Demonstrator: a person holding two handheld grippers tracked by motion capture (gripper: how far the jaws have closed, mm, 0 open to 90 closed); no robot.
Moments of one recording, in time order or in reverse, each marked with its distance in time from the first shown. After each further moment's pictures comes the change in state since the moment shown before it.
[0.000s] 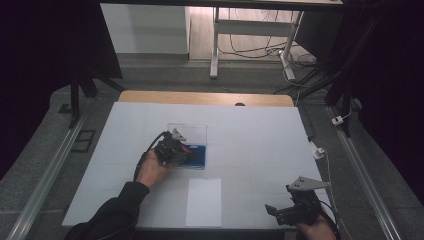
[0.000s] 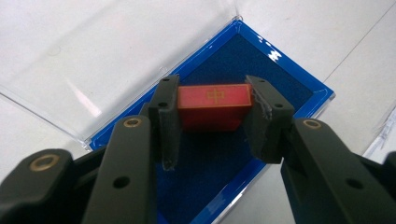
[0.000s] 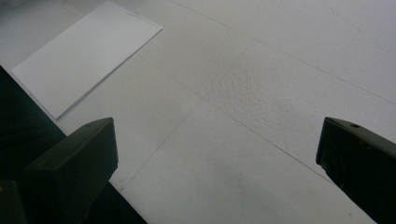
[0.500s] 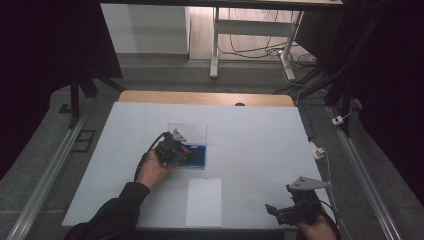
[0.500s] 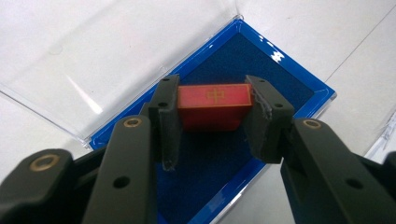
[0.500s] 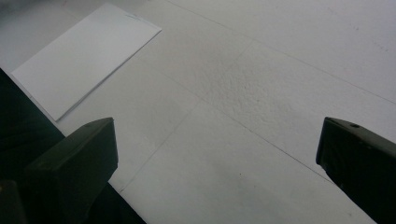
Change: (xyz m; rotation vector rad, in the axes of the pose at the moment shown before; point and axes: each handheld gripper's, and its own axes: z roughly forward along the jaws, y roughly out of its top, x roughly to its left) left arm 0.000 -0.001 0.000 -0.003 -0.003 -0.016; right arm -0.001 0.000 0.000 -0.004 -0.001 0.009
